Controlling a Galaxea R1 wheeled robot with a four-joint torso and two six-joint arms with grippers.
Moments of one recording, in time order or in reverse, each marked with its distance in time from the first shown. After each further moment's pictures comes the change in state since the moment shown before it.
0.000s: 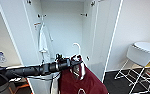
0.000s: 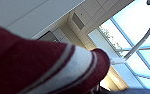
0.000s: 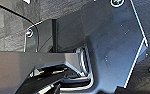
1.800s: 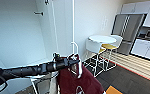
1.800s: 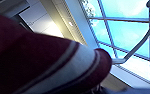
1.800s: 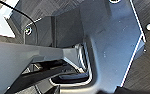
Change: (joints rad) left arm -0.001 -0.030 -0.010 0.003 -0.042 0.003; right arm -0.015 -0.008 0.000 0.000 0.001 -0.001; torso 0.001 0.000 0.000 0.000
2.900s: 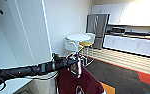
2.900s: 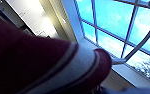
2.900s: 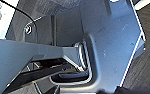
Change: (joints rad) left arm 0.000 -0.018 0.006 0.004 -0.015 0.000; right arm -0.004 0.003 0.000 0.000 0.000 0.000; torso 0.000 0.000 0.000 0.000
